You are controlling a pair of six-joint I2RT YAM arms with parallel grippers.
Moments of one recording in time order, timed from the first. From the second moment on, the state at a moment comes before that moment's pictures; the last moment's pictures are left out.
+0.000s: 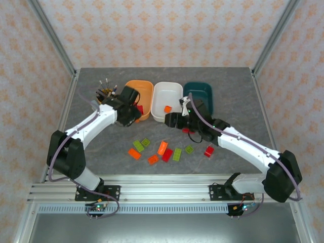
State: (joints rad) left arm -0.40 1.59 1.30 -0.84 -0.04 -1.05; right arm 0.69 1.25 0.93 -0.25 -0.10 0.64
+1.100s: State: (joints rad) left arm -0.54 2.38 2.13 -1.15 -0.08 -0.72; right arm 0.51 1.32 1.16 -0.59 0.27 0.75
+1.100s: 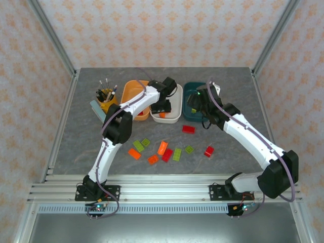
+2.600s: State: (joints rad) left arm -0.55 0.98 0.93 -0.83 -0.03 -0.73; right arm 0.66 1.67 1.03 -1.02 -0.06 0.48
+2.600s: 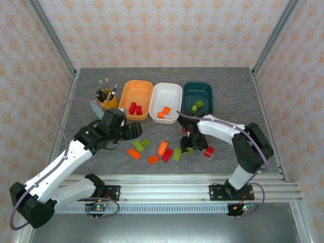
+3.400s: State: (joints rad) left arm -0.55 1.00 0.93 -0.80 -0.02 -0.75; right arm 0.66 1.75 1.06 -0.97 -0.07 0.48
